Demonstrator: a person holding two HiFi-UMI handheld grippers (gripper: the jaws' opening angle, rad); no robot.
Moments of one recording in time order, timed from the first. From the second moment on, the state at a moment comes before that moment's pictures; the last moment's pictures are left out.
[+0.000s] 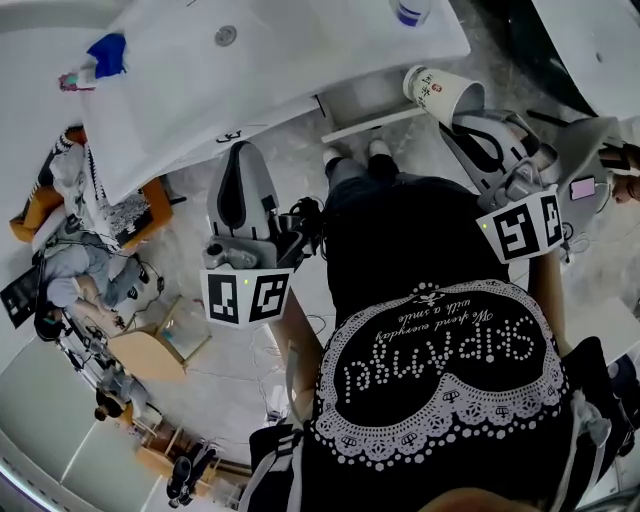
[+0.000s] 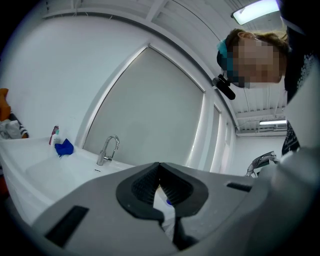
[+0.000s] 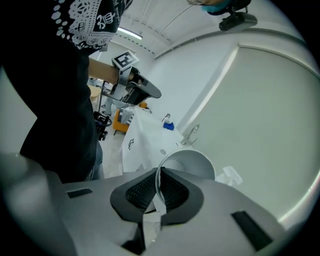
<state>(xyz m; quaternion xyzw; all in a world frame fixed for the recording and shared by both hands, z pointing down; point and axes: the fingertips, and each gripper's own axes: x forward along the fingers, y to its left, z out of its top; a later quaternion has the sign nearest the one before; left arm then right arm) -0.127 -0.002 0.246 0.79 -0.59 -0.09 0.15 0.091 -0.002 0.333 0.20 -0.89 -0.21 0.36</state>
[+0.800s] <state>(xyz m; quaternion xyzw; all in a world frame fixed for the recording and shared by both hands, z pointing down) -0.113 0.022 0.256 0.77 -0.61 -0.05 0.16 0.057 -0.017 0.436 0.07 -0.88 -0.19 0.42</state>
